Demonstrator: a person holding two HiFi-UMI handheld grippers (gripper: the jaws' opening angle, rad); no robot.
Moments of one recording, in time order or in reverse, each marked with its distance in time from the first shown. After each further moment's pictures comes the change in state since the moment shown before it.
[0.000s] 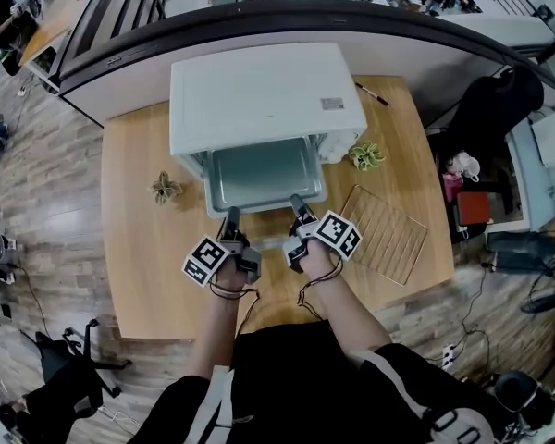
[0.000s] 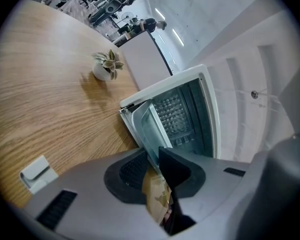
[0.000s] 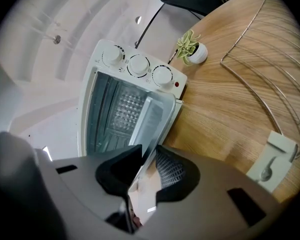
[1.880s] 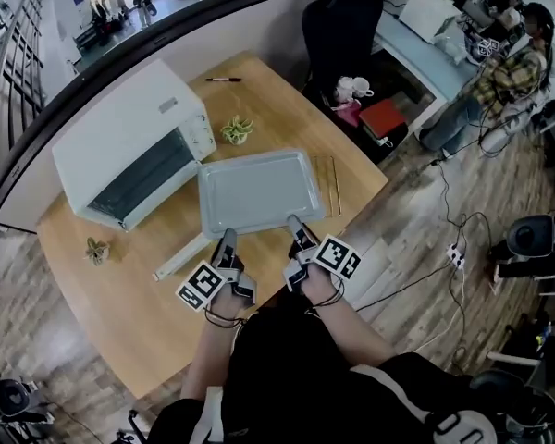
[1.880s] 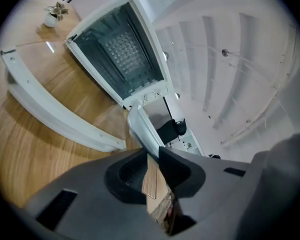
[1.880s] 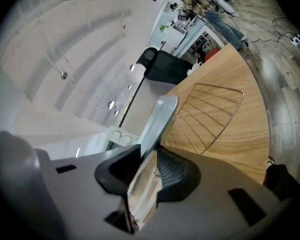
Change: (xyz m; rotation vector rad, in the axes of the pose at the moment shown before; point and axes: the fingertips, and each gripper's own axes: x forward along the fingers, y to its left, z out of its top) left arm -0.065 -0.102 -0.222 0.223 0.528 -0.271; right arm -0.291 -0.069 0.037 0.066 -0.497 -0.098
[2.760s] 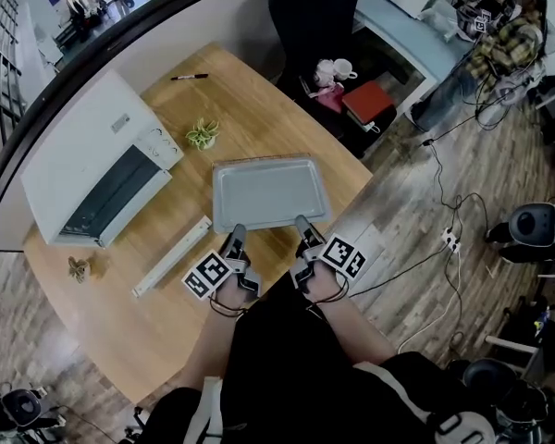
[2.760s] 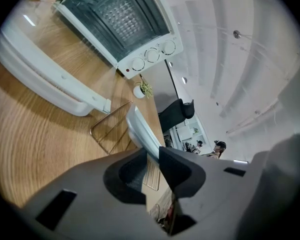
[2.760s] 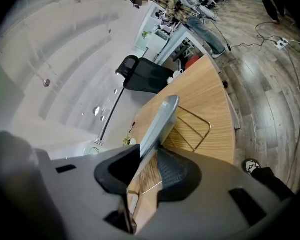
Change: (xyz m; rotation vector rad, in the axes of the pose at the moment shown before) left arm 0.095 -0.001 -0.087 -0.017 0.185 0.074; right arm -0.020 -0.093 0.076 0.084 -0.040 -0.139
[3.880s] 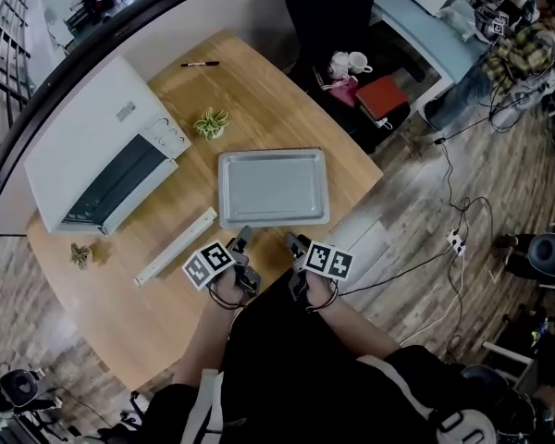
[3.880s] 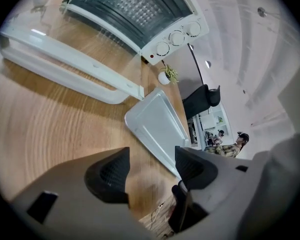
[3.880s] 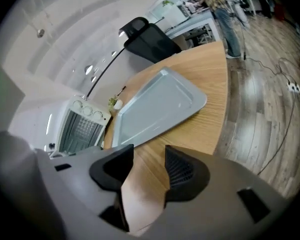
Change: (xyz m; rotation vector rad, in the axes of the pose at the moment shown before) left arm -0.010 0.052 -0.025 -0.043 0.166 0.295; right arm 0.001 -0.040 -0.068 -0.275 0.337 -0.212
